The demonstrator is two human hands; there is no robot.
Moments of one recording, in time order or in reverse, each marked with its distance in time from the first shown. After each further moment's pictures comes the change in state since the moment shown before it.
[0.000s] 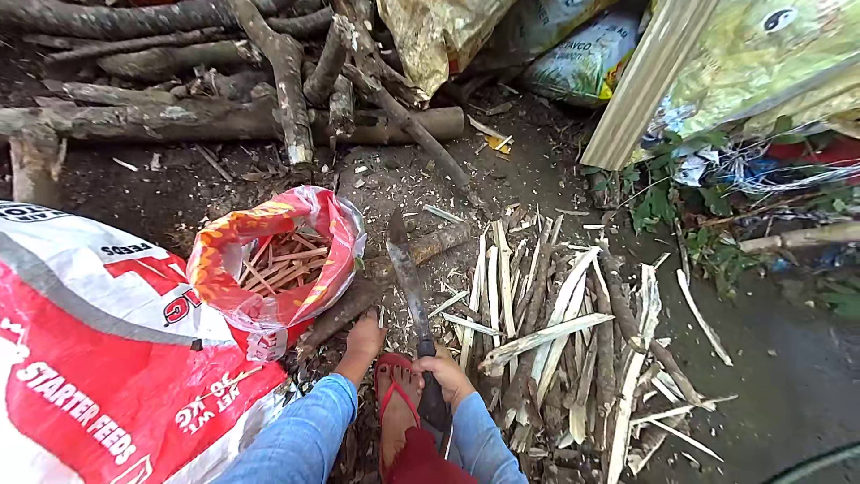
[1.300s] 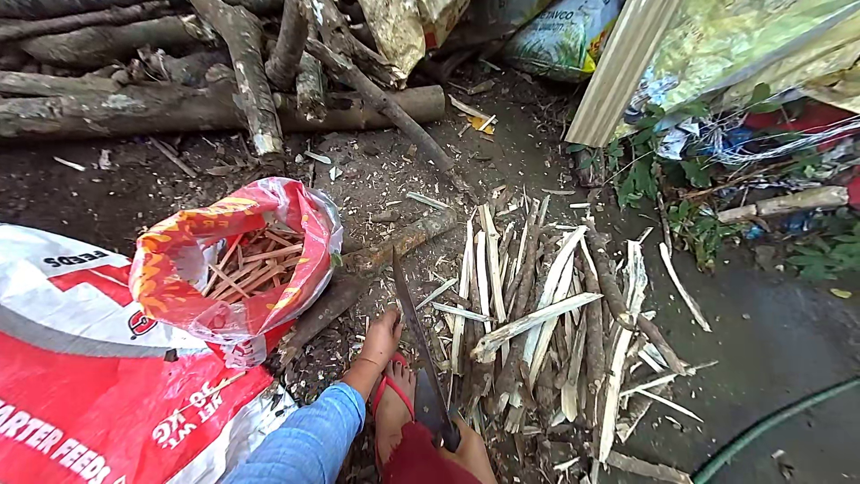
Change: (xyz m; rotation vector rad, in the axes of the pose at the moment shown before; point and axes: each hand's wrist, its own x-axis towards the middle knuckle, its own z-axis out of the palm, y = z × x) left_hand -0.015 0.020 0.039 -0.294 0.133 0.477; right_hand -0.102 0.093 -0.027 -0.757 0.335 0.014
